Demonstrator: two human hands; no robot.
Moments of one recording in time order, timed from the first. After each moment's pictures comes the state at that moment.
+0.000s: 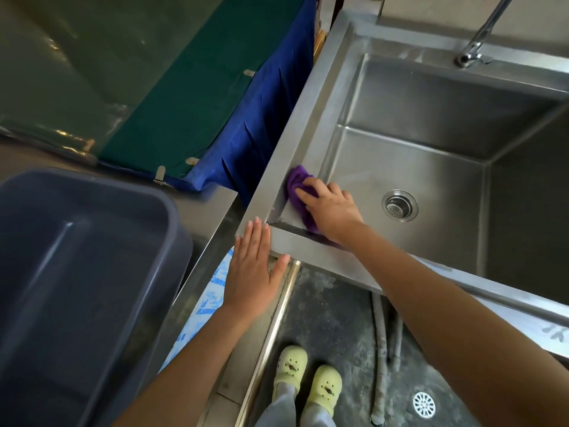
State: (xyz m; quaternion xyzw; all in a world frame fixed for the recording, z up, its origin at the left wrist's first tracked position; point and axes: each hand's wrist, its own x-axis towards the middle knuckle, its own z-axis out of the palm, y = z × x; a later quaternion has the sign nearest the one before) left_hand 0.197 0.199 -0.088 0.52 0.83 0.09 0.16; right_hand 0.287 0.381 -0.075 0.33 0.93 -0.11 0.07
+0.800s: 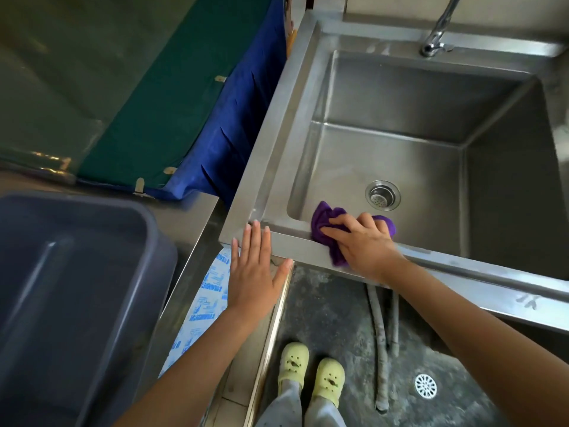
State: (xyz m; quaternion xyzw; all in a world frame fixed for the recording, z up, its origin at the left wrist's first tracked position) left_hand 0.222 0.208 -0.091 0.56 0.82 0.05 0.10; right_hand 0.397 0.348 -0.059 0.36 0.91 -0.15 0.10
